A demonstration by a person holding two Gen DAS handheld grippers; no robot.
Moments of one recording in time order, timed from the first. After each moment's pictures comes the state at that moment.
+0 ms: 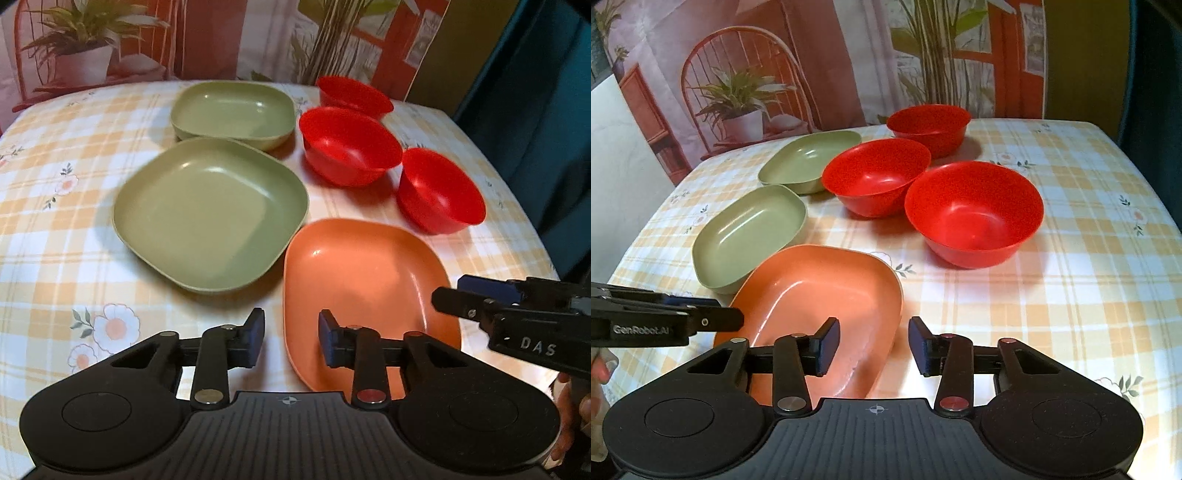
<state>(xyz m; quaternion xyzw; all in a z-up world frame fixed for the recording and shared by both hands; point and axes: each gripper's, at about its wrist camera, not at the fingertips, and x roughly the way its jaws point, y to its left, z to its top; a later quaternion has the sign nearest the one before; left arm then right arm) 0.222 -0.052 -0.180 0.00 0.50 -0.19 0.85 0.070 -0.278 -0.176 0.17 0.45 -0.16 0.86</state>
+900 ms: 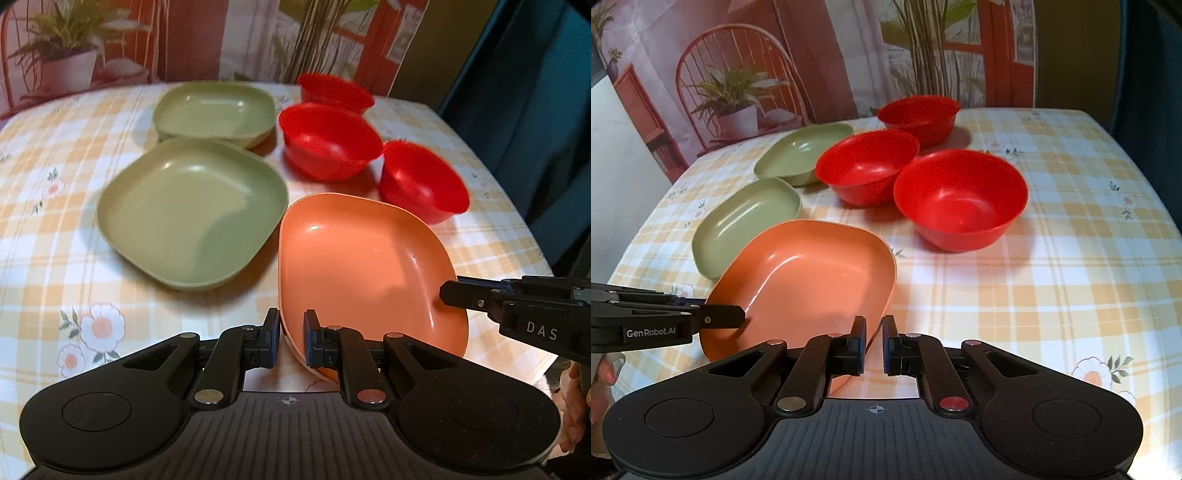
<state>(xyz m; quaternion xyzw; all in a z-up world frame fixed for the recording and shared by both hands) 0.214 -0.057 -0.172 0.00 0.49 -0.21 0.85 0.058 -0.285 -0.166 0.18 0.46 -0.16 0.86</state>
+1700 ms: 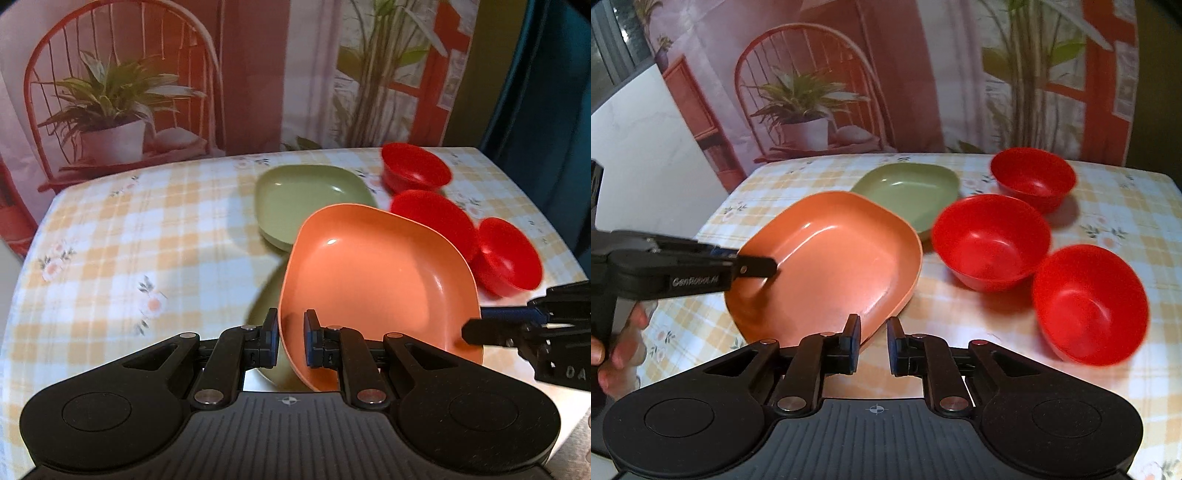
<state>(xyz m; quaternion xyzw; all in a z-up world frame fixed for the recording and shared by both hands) 0.306 0.010 -0.136 0.07 0.44 -0.18 0.88 0.180 -0.241 -0.148 0.17 0.45 -0.08 0.87</state>
